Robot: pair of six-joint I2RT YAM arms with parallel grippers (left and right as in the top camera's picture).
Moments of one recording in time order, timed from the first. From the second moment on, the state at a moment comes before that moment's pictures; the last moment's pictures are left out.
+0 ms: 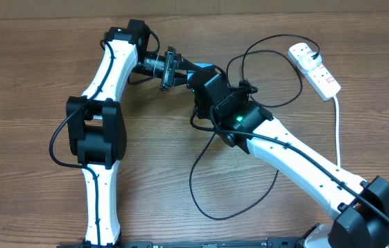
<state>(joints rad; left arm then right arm) -0.15 2.41 2.11 -1.28 1.36 -0.81 0.71 1.65 1.33 -0.41 0.35 2.09</state>
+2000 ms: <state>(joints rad) -0.14 1.87 2.12 -1.41 0.05 -0.34 0.44 1.78 1.34 -0.89 -0.22 0.80</state>
